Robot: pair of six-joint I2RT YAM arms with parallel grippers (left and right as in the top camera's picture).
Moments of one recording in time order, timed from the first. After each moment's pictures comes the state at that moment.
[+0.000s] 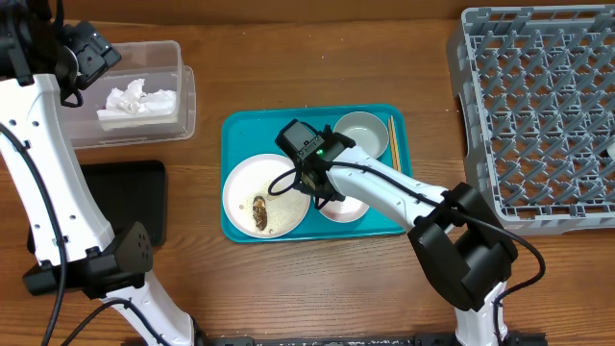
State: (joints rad) left arm 0.24 1.99 2.62 -1.69 -0.15 -0.54; right arm 0.75 2.05 1.48 -0.83 0.12 1.01
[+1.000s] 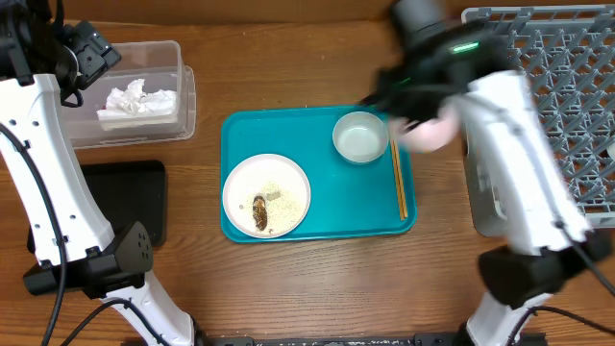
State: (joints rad) left arm 0.24 1.99 2.62 -1.69 -0.15 -0.54; right arm 0.32 1.90 2.25 -1.57 -0.06 0.54
